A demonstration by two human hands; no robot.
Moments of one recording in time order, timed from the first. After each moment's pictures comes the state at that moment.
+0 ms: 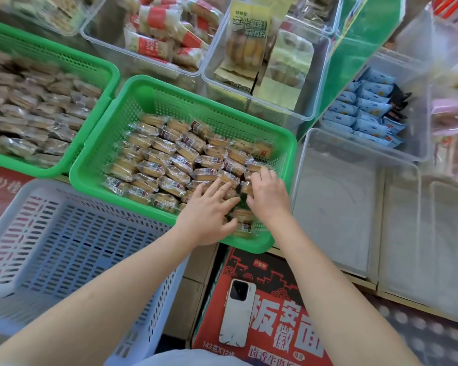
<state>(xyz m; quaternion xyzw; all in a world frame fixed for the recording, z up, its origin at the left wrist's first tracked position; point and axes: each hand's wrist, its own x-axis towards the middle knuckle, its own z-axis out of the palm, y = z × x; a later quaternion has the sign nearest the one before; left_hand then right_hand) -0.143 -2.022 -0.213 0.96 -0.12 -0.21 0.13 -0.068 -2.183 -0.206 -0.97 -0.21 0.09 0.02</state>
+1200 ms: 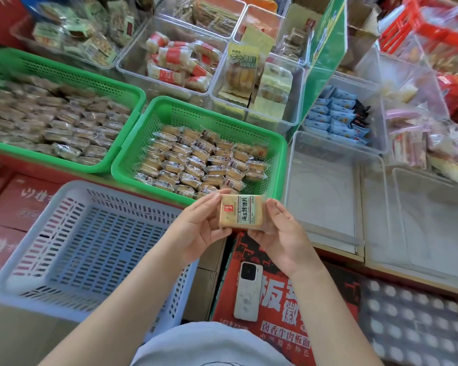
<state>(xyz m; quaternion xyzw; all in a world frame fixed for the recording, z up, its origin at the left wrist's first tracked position) -0.265 -1.993 -0.083 0.32 0.20 -0.20 0.90 -0.240 -2.178 -0.065 -0.50 0.15 0.28 0.80</state>
